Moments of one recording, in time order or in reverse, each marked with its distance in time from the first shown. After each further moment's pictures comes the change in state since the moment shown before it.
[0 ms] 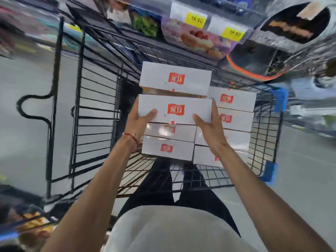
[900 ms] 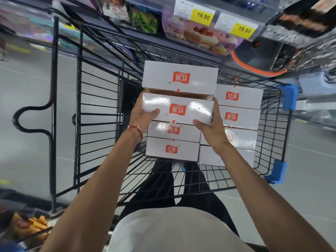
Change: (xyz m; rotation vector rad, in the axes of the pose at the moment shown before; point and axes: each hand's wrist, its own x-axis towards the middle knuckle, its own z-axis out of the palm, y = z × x) left_hand 0.048 -0.003 -0.007 0.096 -0.074 -0.008; right_hand 0.024 0.013 0.011 -0.092 -0.016 0.003
